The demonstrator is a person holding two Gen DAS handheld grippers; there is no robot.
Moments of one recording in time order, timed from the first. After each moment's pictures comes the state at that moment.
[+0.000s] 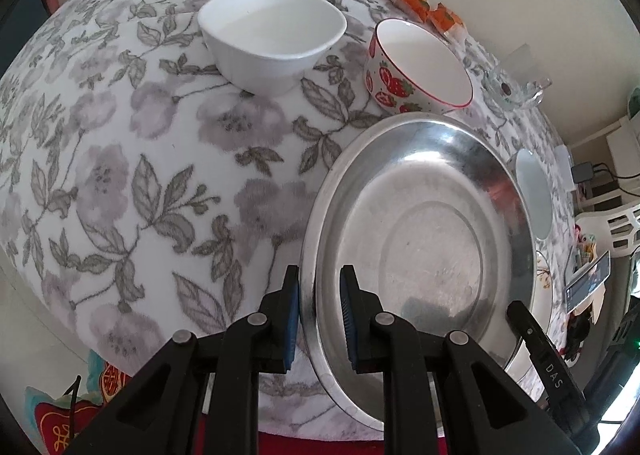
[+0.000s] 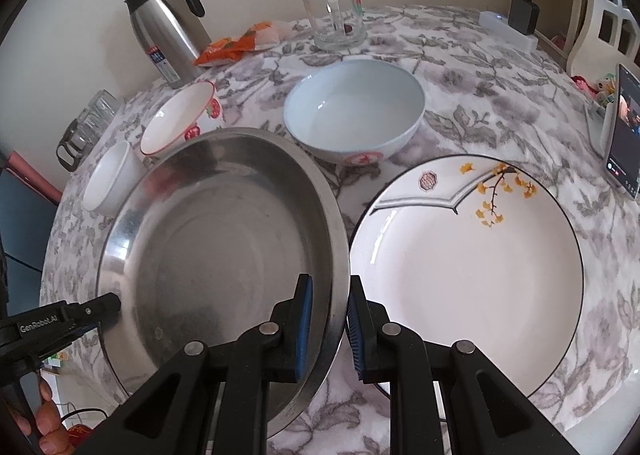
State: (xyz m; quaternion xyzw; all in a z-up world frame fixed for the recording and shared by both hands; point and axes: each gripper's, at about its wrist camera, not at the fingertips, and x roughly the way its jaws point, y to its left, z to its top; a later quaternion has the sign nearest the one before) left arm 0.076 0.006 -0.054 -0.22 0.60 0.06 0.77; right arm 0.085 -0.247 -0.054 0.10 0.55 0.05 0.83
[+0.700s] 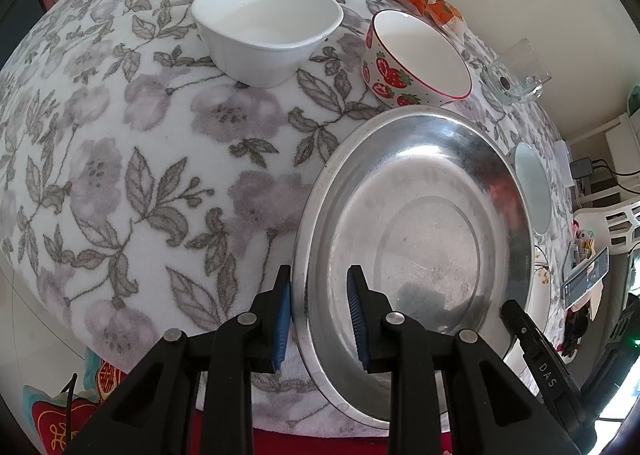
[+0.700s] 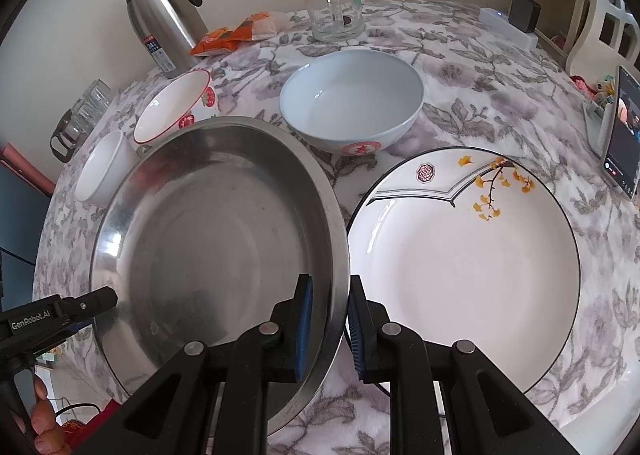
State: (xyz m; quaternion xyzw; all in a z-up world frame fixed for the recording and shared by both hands) left arm 0.077 0.005 -0.058 -0.23 0.61 0.05 0.76; right arm 0.085 -0.246 -0.056 0.08 0.56 0.04 0.82
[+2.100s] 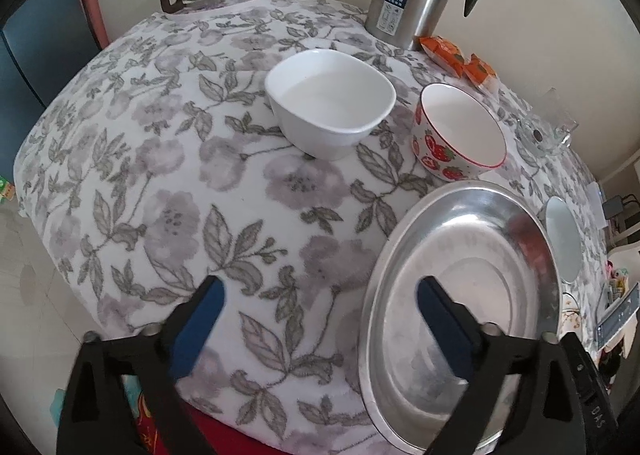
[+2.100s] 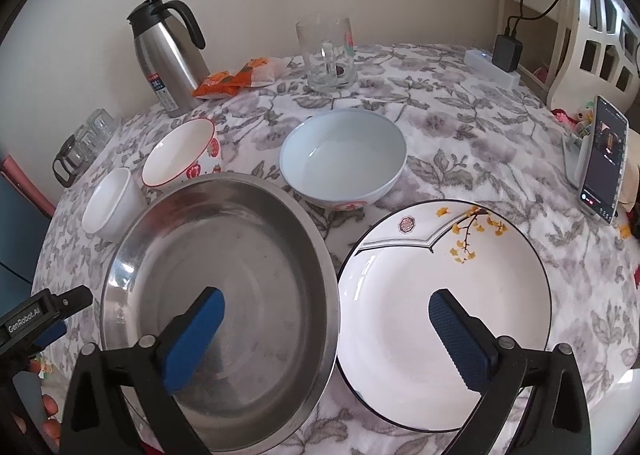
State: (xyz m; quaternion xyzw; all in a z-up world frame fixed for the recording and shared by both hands) left arm 0.067 0.026 -0.029 -0.18 0.54 0.16 0.81; right arm 0.084 -0.250 -0.028 0.08 0.50 0.02 0.86
